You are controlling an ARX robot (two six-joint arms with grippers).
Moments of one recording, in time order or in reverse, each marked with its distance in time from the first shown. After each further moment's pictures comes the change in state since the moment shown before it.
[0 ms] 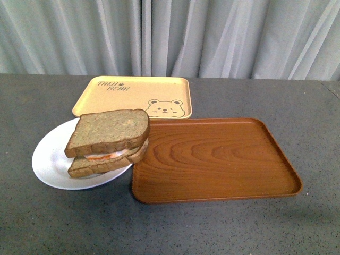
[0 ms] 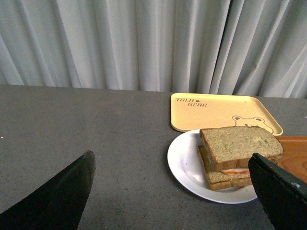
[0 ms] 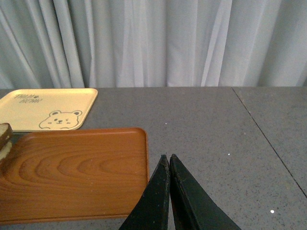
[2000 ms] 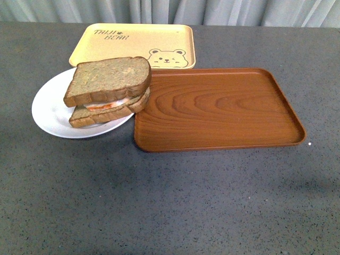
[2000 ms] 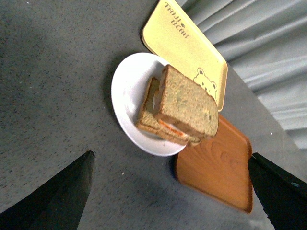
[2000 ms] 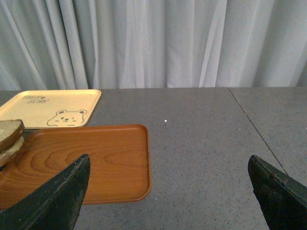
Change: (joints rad) left arm 0.069 0.806 0.341 -0.011 0.243 -0.709; right arm 0.000 -0.578 0.000 -0.569 -0.003 -0.001
